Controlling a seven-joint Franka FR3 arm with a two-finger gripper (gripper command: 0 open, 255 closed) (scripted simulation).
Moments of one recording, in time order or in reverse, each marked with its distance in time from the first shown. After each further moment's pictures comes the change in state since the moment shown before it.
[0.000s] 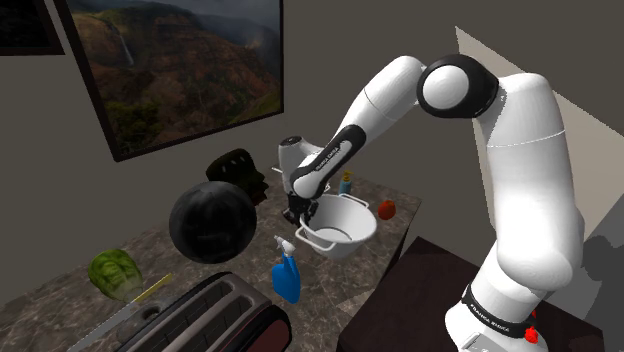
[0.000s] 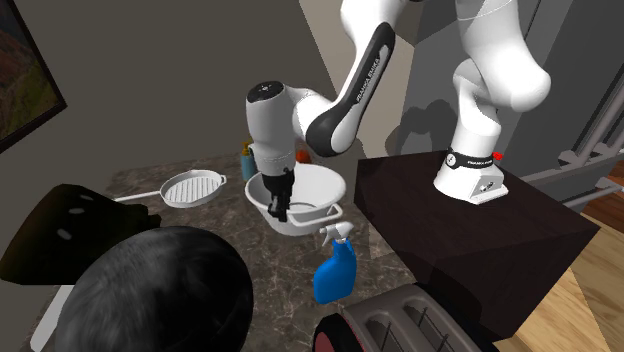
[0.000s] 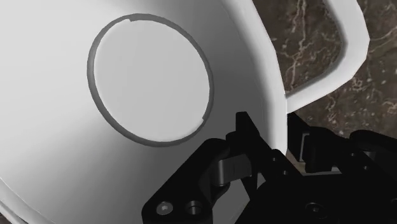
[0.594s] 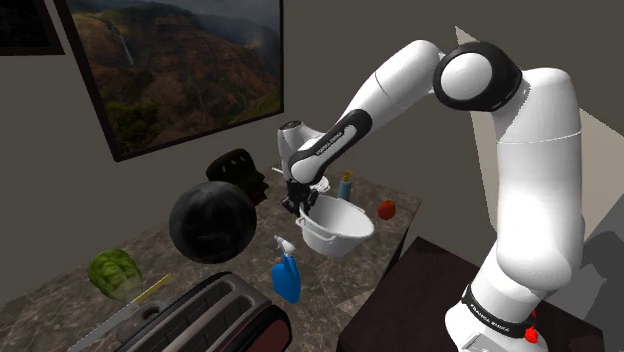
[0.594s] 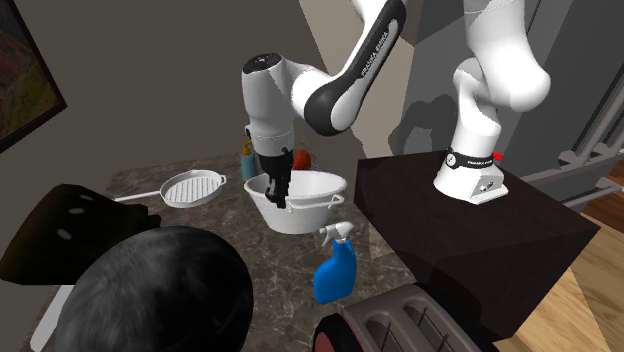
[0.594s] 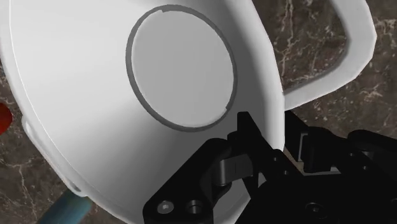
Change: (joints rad) arm -0.013 -0.093 0.024 -0.001 0.039 -0.087 -0.033
